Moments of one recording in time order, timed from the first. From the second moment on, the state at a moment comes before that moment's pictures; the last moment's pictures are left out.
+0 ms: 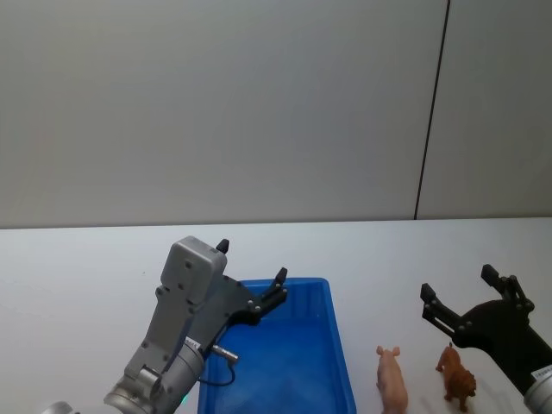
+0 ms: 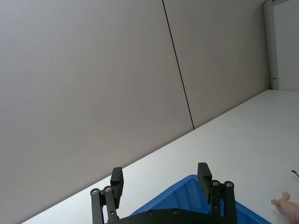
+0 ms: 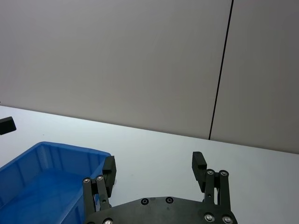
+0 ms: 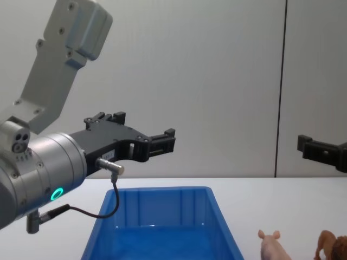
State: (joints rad) left arm -0.24 0.38 0.45 -1.63 -0.20 0.01 -0.01; right arm -0.01 0.34 -0.23 -1.77 0.29 0.03 0.07
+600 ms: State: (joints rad) left arm -0.24 0.38 0.45 -1.63 -0.20 0.01 -0.01; right arm -0.02 0.36 -0.21 -1.76 0.30 0.05 0.09
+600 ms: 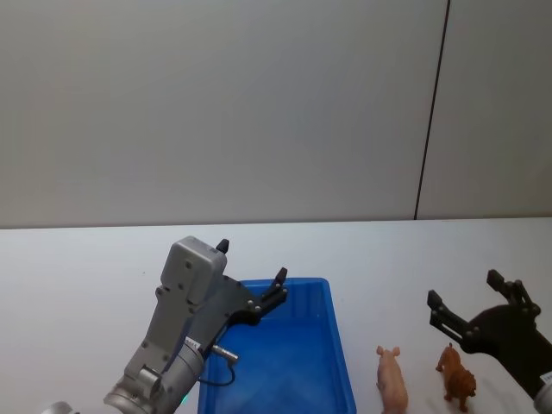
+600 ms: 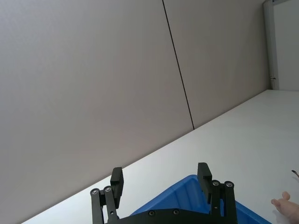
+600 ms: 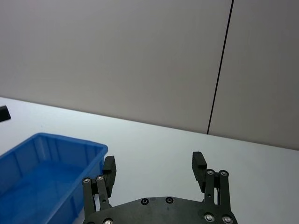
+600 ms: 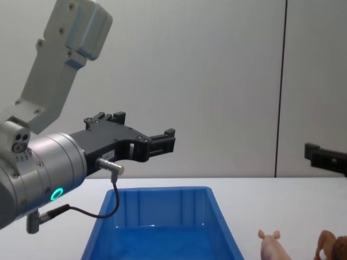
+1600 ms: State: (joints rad) left arm -0.24 0.38 0.45 -1.63 -0.20 0.01 -0.01; right arm -0.03 0.44 -0.18 -1.67 0.32 0.24 0.24
